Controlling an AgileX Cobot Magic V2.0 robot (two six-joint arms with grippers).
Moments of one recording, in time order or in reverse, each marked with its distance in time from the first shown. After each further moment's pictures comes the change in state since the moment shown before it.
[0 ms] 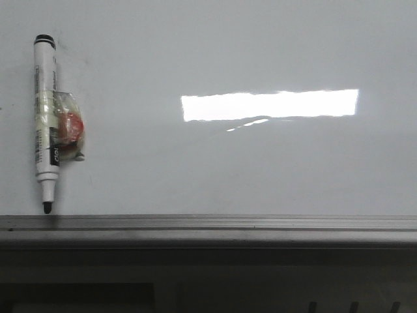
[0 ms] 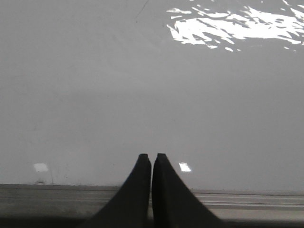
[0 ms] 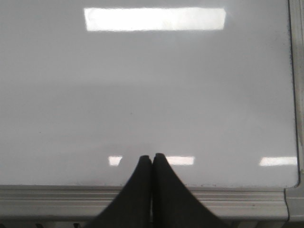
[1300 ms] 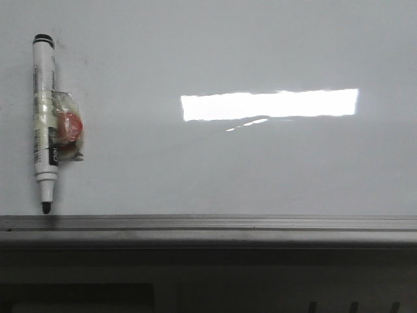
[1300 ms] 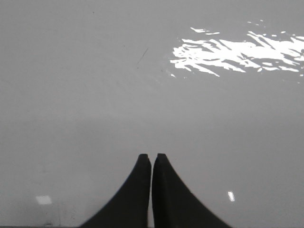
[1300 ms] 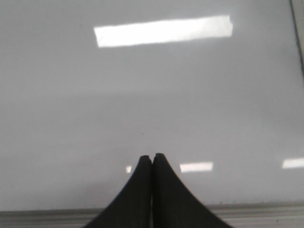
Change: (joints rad) left arm 0.000 0.003 0.000 0.034 -0.112 0.000; right arm 0.000 0.087 0.000 0.085 -0.118 0.000
